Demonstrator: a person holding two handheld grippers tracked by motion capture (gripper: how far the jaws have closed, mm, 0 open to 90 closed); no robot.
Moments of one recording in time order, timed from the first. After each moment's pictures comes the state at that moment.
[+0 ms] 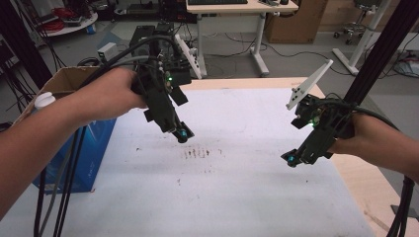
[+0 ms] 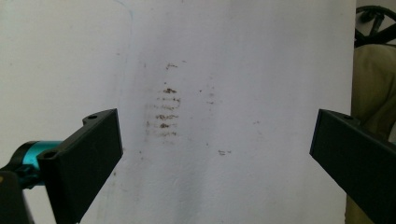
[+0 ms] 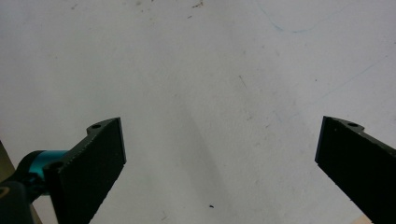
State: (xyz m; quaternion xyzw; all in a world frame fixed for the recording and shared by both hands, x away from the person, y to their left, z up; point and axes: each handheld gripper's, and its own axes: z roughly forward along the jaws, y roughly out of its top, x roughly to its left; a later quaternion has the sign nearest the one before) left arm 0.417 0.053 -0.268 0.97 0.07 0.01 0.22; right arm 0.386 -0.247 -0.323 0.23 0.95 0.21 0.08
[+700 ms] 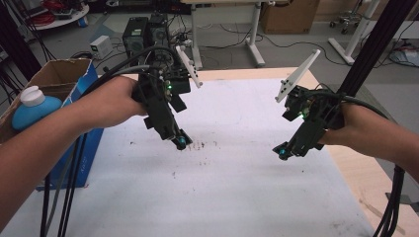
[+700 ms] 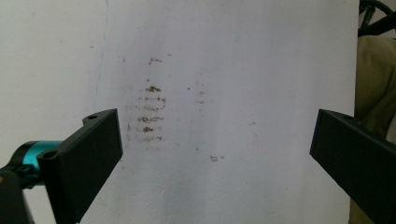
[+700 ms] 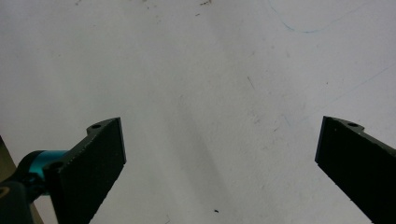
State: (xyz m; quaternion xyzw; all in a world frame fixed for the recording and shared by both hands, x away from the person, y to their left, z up) left arm 0.417 0.044 -0.296 0.97 0.07 -0.01 0.21; right arm 0.386 -0.239 -0.327 0.22 0.95 0.20 0.08
